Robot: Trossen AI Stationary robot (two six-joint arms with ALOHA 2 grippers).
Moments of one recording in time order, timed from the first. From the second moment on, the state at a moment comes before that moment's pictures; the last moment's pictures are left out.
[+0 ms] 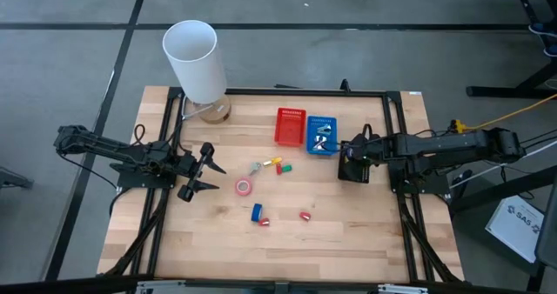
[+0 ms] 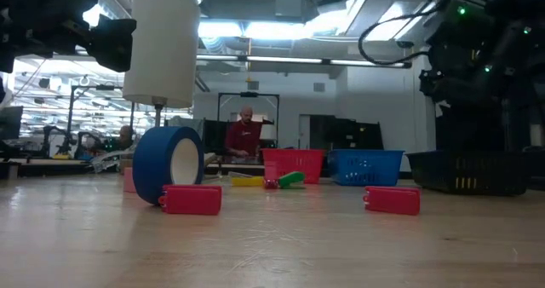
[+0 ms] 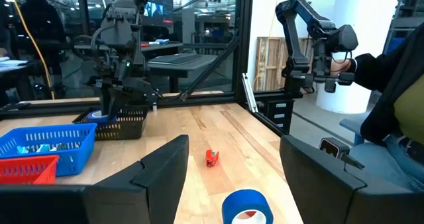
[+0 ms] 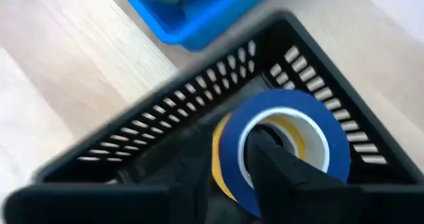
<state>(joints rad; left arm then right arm) -0.14 0.40 0.02 0.44 0.15 -0.05 -0.05 0.98 0.45 -0.60 0.24 0.65</state>
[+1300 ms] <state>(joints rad) -0.14 0.40 0.02 0.44 0.15 -0.05 -0.05 0.99 0.73 -0.30 0.23 -0.11</state>
